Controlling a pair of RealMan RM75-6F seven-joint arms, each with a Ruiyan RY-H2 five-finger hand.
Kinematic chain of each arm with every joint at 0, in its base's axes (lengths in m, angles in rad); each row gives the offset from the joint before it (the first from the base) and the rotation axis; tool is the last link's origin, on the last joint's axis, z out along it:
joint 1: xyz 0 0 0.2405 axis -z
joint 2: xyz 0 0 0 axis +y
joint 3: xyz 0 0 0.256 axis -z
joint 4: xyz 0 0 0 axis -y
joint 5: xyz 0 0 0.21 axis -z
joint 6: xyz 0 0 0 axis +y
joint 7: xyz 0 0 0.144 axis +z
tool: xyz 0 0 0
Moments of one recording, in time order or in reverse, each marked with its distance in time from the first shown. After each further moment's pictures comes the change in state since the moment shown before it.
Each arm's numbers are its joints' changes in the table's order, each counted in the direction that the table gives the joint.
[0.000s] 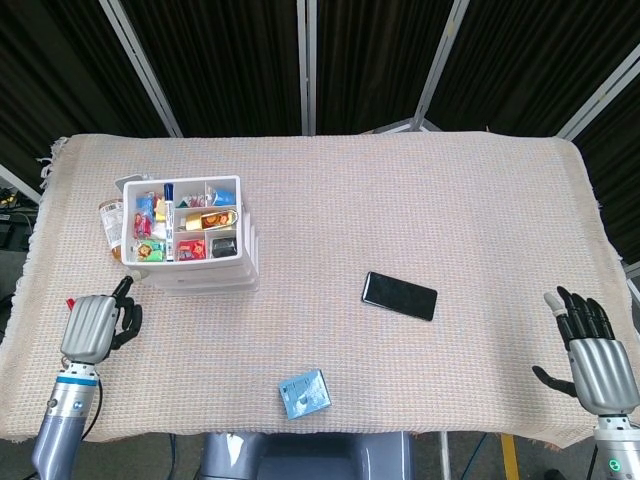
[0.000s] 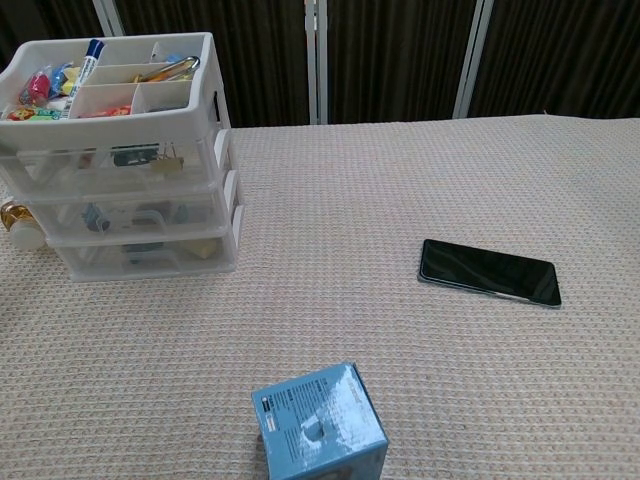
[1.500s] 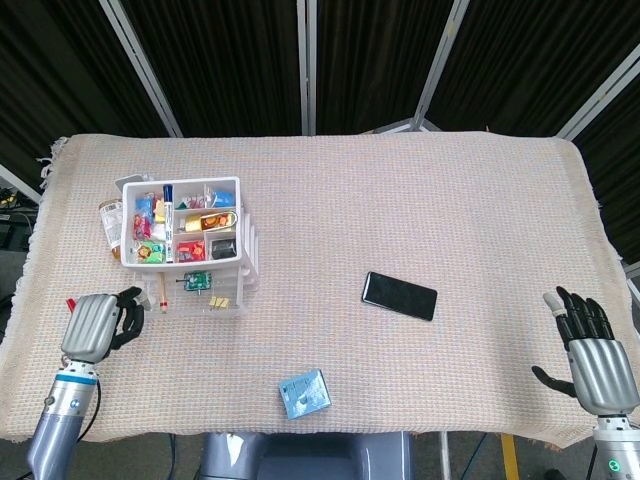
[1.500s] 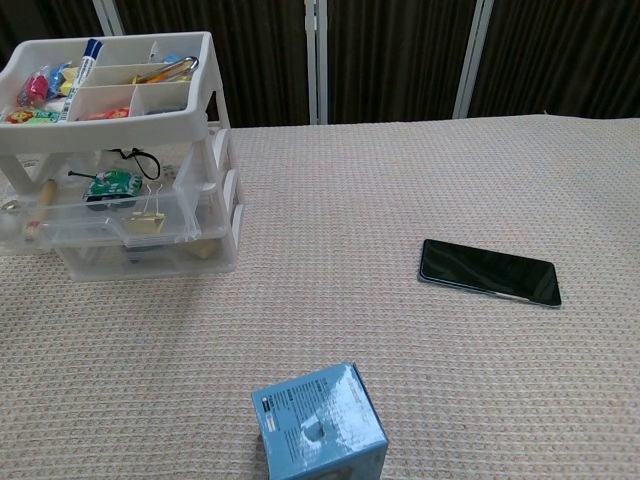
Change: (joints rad) left arm 0.010 0.052 0.000 0.057 0.020 -0.041 -0.037; right arm 0.001 -0.001 0.001 0.001 0.004 0.002 -0.004
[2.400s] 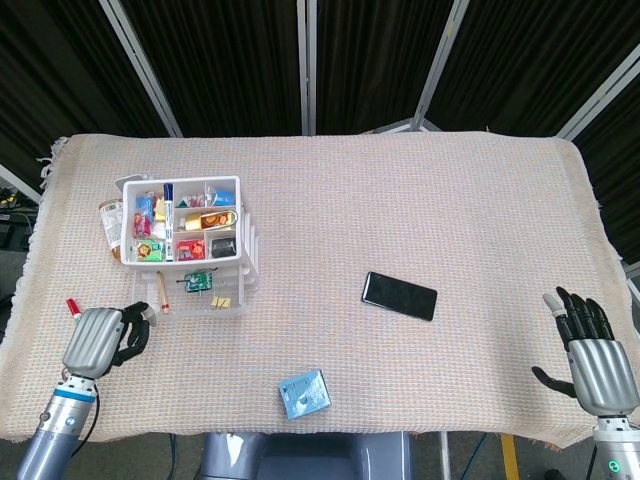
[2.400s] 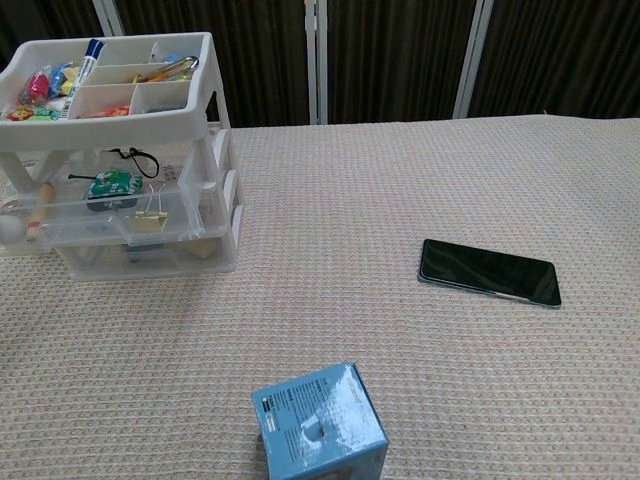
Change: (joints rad) left arm -0.025 0.050 -0.067 0.062 -0.097 0.013 -0.041; right arm 0.001 0.003 0.001 0.005 0.000 0.000 -0.003
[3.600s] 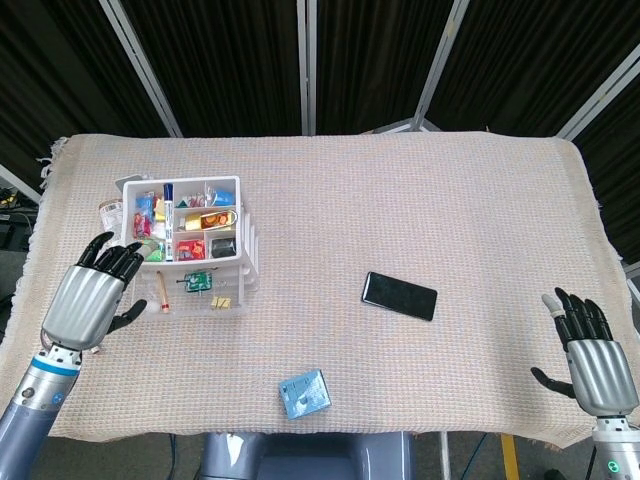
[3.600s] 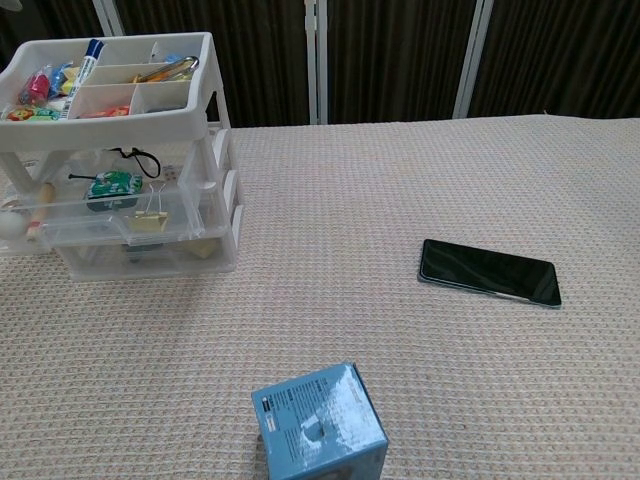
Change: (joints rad) left arm 0.115 0.238 0.136 0.191 -0.022 -0.049 0.442; right arm -0.001 0.001 0.001 0.005 -0.001 -0.005 -0.003
